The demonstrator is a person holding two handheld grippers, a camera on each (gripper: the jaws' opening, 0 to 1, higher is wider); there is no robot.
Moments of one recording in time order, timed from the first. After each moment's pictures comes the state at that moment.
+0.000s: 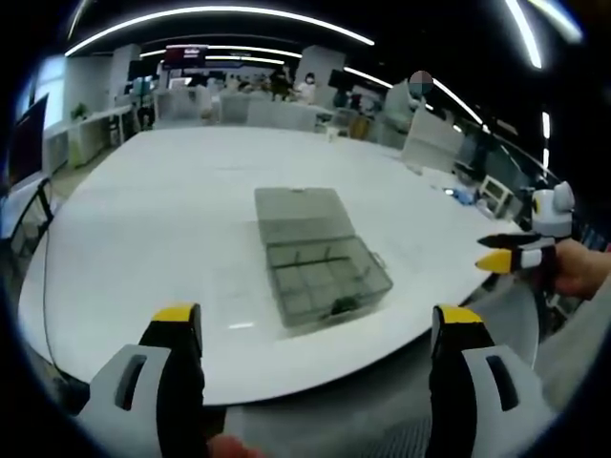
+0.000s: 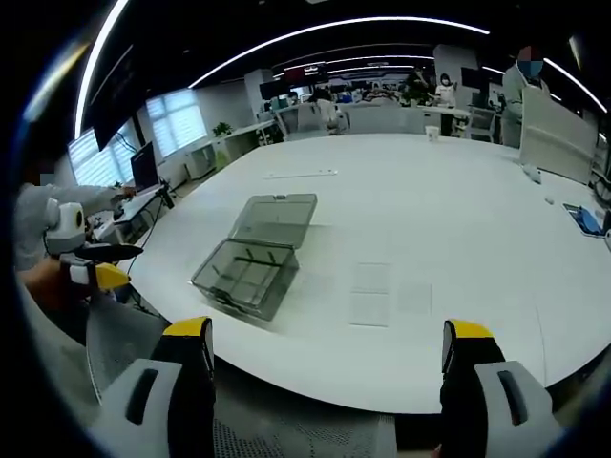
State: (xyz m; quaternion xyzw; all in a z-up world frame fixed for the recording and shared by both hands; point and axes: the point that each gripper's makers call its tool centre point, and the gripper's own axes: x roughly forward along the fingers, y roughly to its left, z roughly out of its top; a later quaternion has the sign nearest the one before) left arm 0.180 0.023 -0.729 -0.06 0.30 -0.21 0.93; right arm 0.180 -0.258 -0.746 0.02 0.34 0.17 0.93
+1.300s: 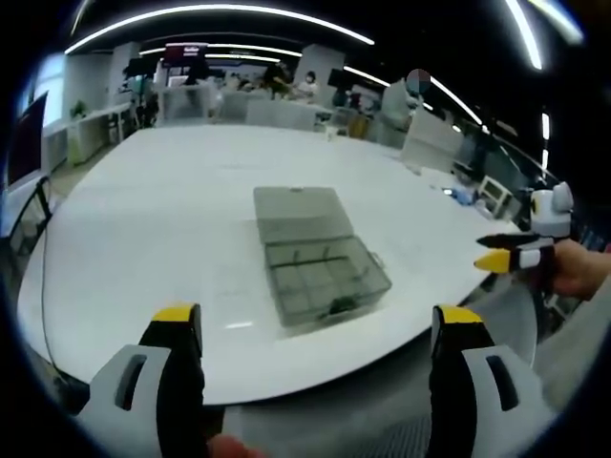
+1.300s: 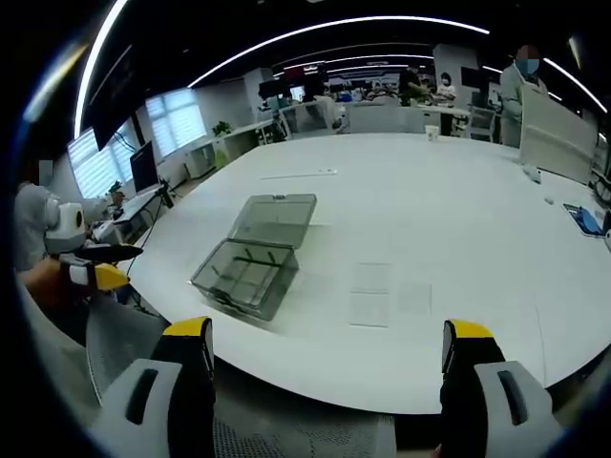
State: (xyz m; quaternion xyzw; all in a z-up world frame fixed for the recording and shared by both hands) left arm 0.180 0.022 -0.729 -0.06 0.30 -0.21 0.93; right arm 0.181 -0.259 -0.746 0.02 0.34 0.17 0.93
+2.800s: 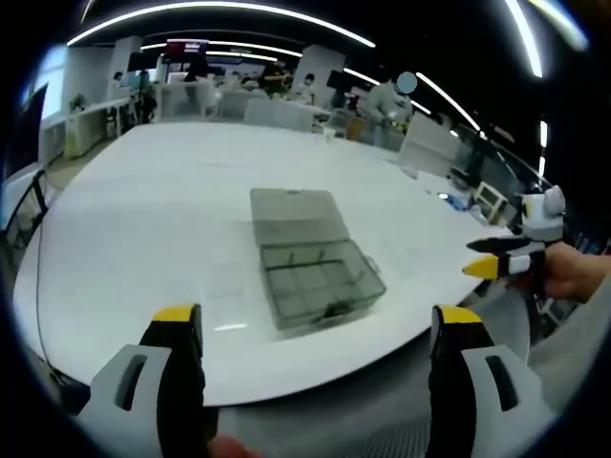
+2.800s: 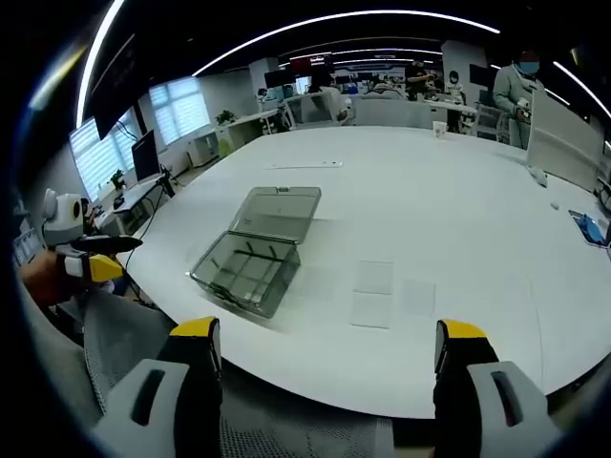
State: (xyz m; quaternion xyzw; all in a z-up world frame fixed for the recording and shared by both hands) left arm 0.182 0.020 -0.726 -0.08 0.30 -0.22 0.92; right arm 0.188 -0.252 -0.749 0.00 0.36 0.18 0.92
